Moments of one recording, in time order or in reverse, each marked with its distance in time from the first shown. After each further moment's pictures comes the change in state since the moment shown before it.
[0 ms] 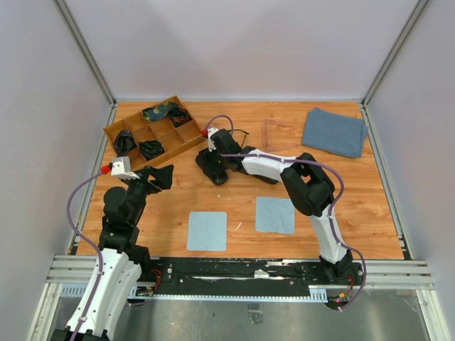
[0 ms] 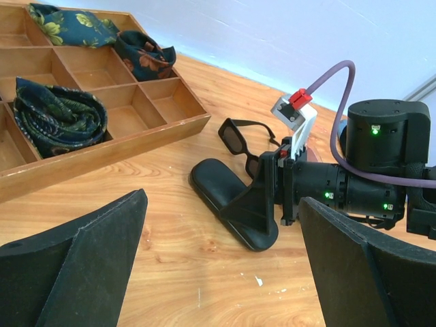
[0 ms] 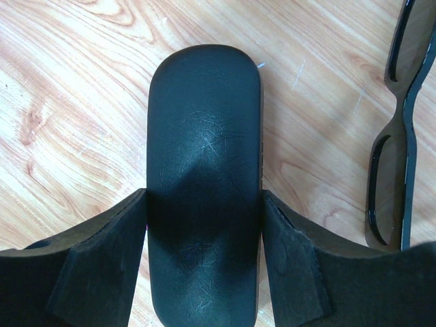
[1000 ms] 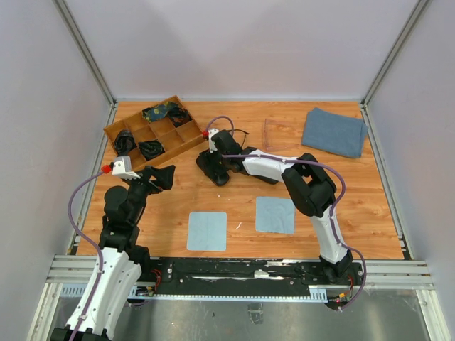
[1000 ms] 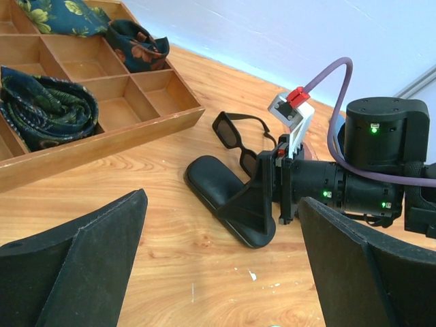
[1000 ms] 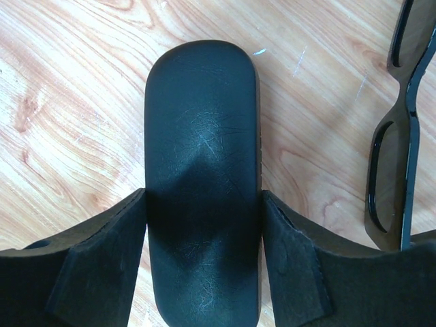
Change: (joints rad) left arm 0.000 0.013 0.000 0.000 0.023 -0.022; right arm 0.000 -0.017 -0.024 -0.005 -0.002 -0.014
